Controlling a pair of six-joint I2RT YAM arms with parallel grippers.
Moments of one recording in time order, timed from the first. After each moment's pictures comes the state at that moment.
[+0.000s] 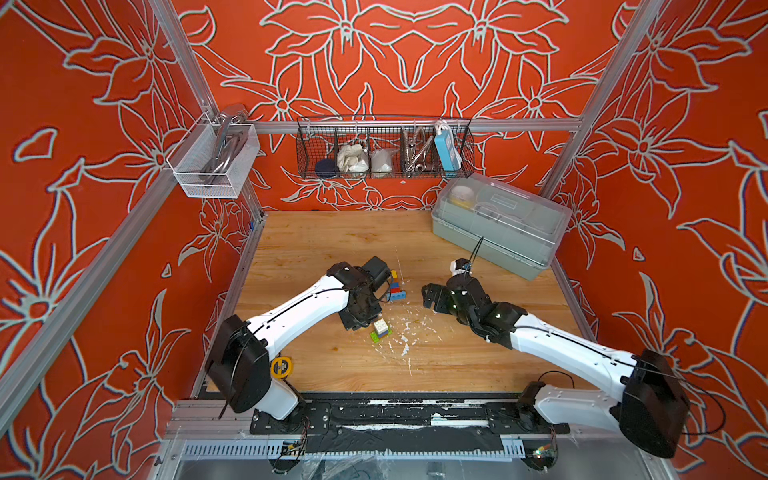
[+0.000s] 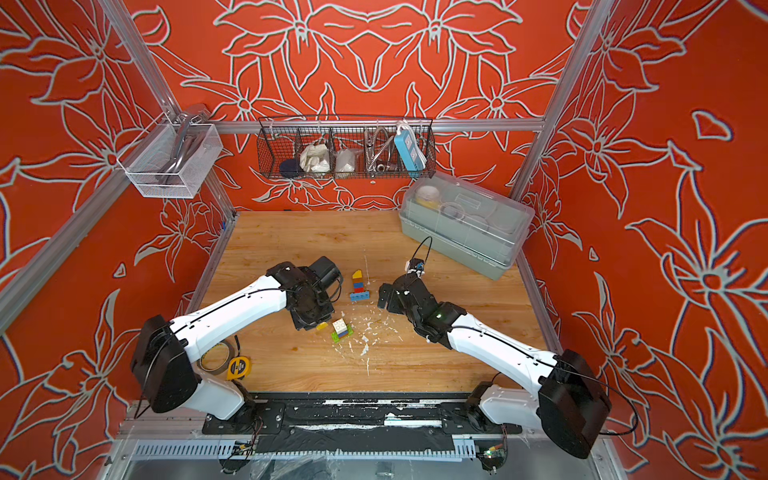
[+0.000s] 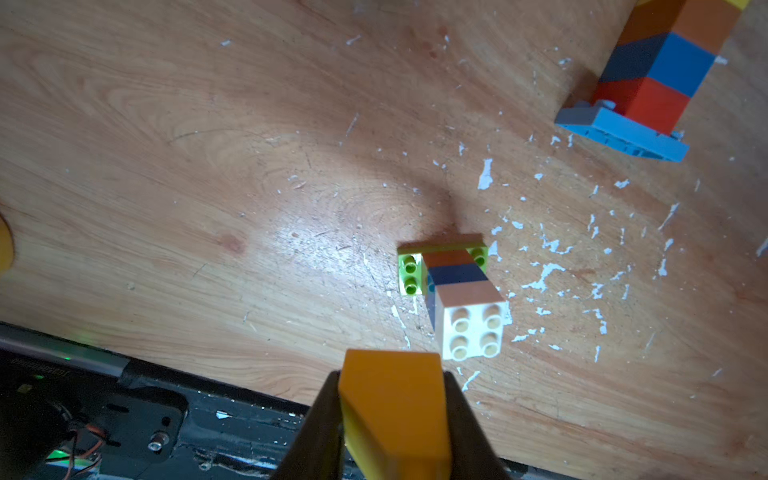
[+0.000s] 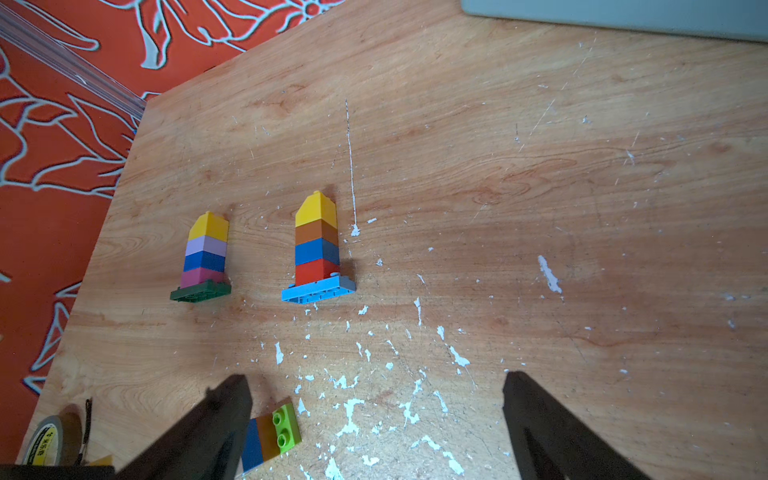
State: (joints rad) left arm -0.67 1.54 1.25 -1.15 -0.03 -1.20; right arm 0.79 1.21 0.75 -0.24 0.27 0.76
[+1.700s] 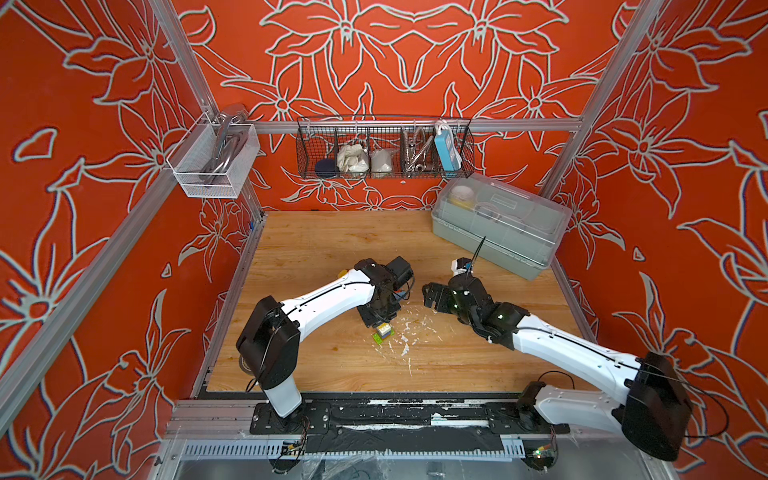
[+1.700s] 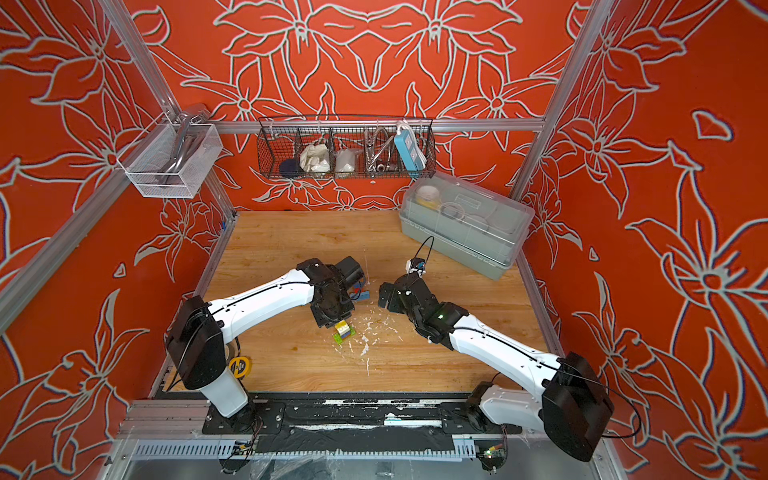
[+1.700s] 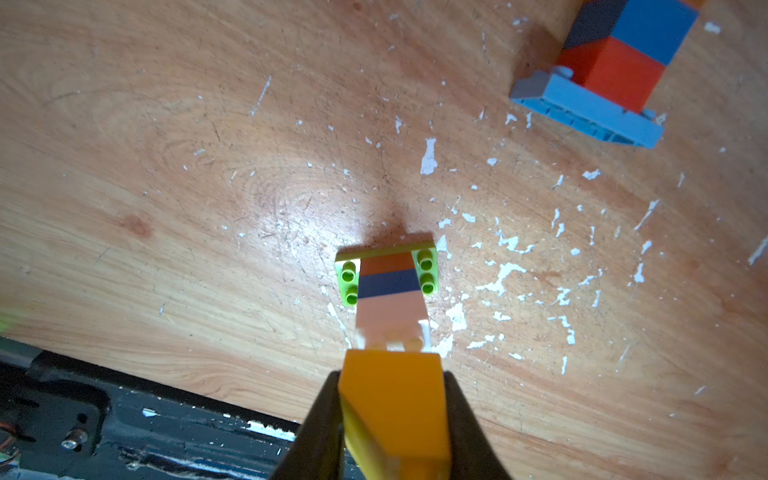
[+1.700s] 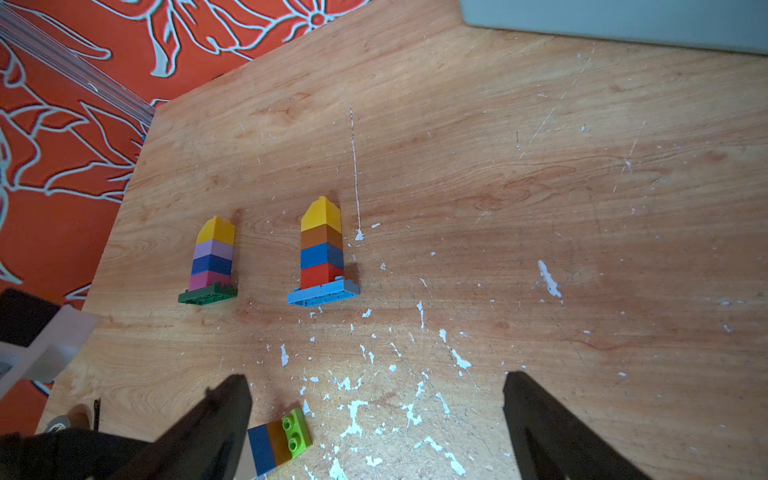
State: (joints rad) left arm -0.75 1.69 1.36 -1.13 -0.02 -1.31; right arm 0.79 1.19 0.75 -0.24 0.27 0.76
